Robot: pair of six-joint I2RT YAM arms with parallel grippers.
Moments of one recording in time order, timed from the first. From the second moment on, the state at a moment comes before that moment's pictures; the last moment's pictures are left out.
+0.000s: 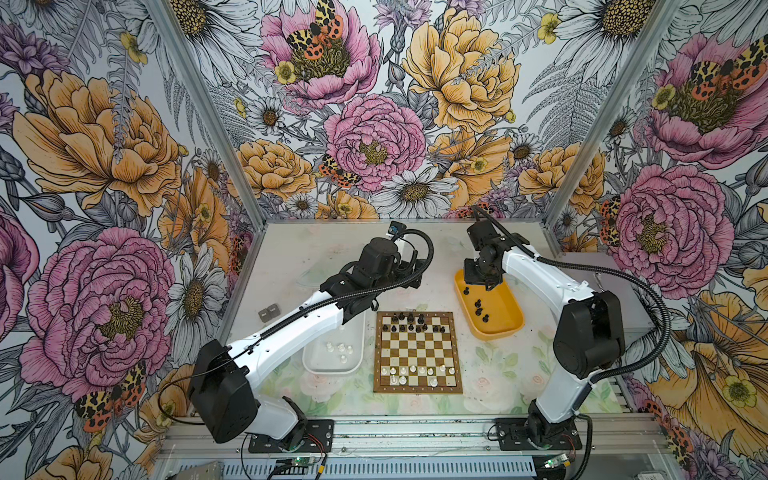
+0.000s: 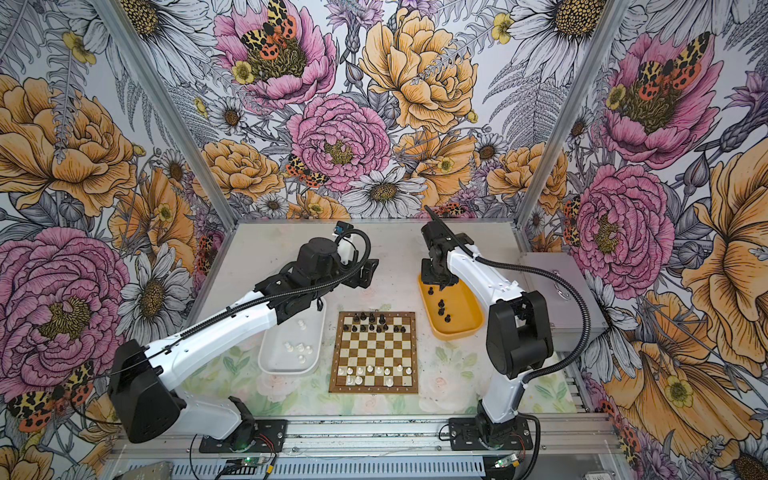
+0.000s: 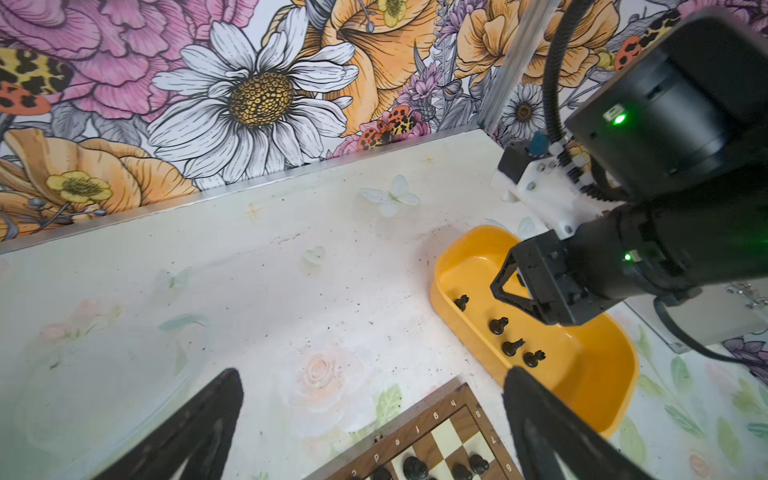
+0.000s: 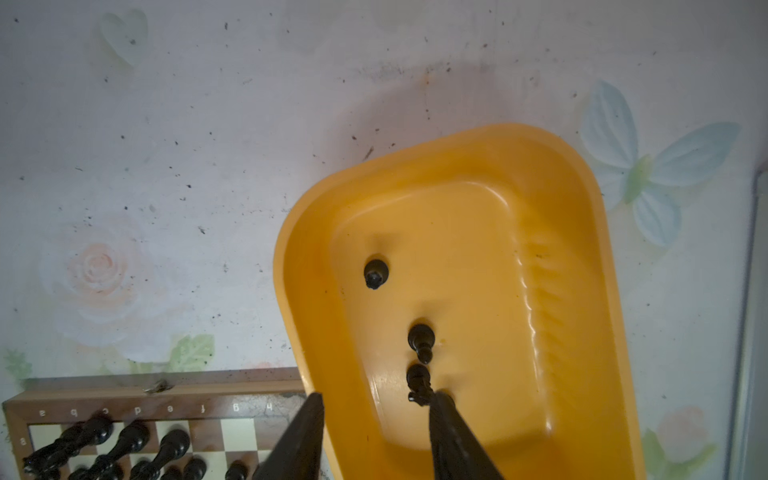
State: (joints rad) left arm -0.76 1.46 1.25 -0.23 -0.15 -0.22; right arm 0.30 1.77 1.47 -0.98 0.08 0.37
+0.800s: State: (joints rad) left arm -0.70 1.60 1.33 -0.21 0.07 -0.18; right arm 0.26 1.77 1.32 -0.90 0.09 0.41
